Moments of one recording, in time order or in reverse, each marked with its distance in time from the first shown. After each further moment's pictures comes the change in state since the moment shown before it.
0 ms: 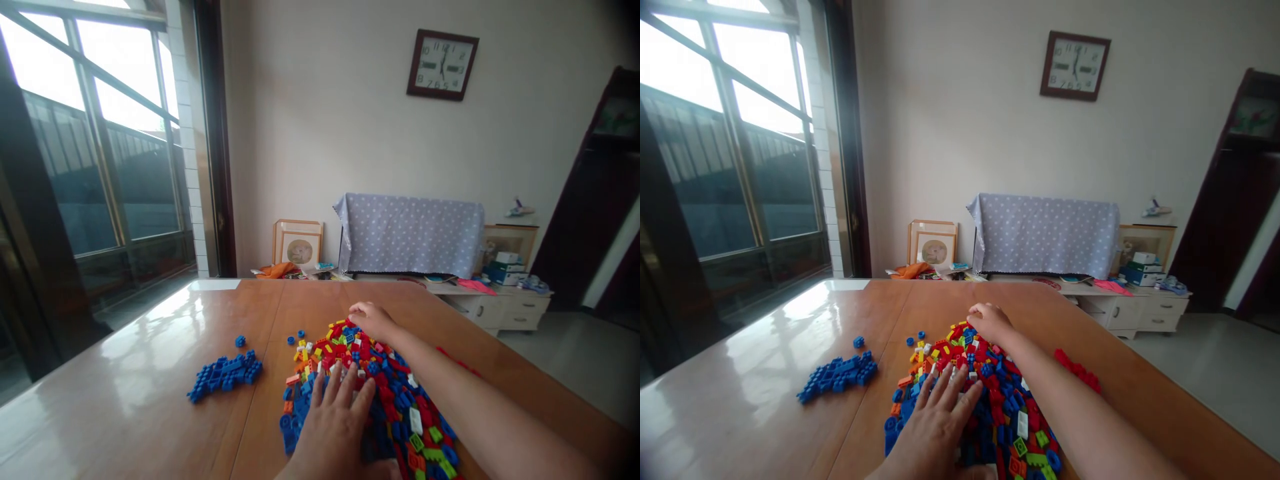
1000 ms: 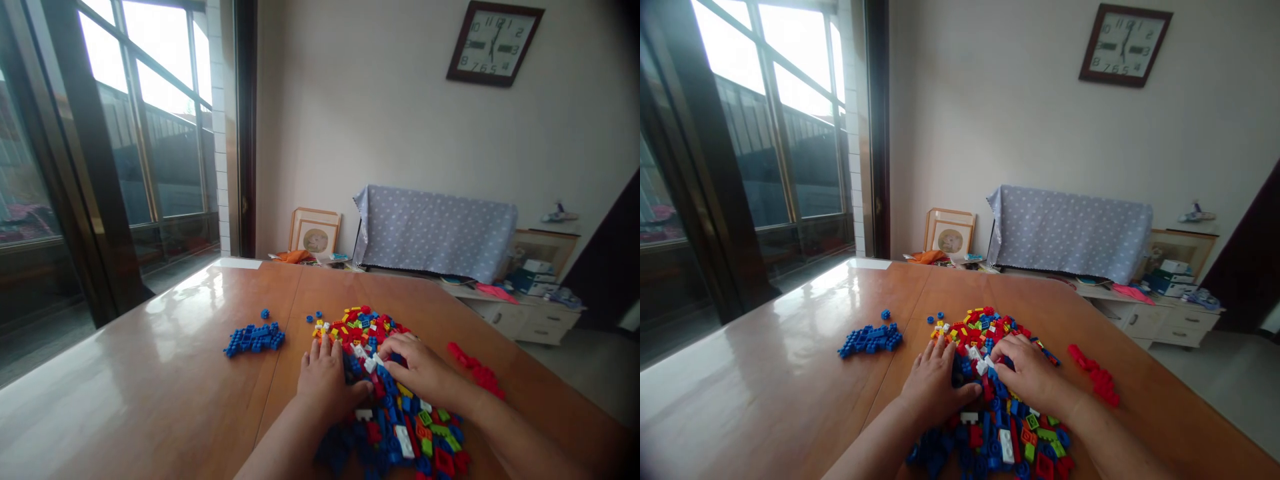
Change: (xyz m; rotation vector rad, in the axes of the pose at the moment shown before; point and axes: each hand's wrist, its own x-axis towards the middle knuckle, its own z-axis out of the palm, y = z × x) left_hand -0.005 -0.022 -0.003 -0.051 0.077 -0.498; right_hand -0.139 -0.041 -0.038 -0.070 -0.195 -0.292
